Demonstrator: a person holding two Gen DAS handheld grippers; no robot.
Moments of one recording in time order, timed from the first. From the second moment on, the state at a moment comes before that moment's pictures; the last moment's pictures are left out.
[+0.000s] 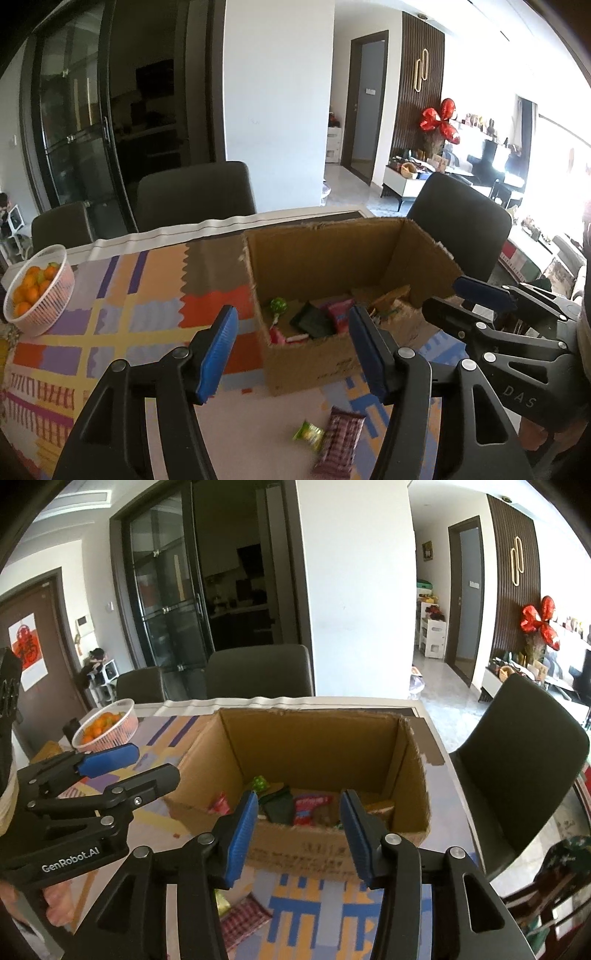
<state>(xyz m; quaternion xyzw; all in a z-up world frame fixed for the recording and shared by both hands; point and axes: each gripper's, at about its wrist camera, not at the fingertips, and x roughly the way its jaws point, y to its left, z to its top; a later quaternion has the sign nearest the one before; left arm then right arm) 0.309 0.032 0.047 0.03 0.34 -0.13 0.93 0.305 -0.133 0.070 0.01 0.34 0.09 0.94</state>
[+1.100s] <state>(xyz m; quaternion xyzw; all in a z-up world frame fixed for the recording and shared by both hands) 0.284 0.045 -0.105 -0.01 0.46 -0.22 0.86 0.265 -0.110 -0.051 0.01 0.47 0.07 0.88</state>
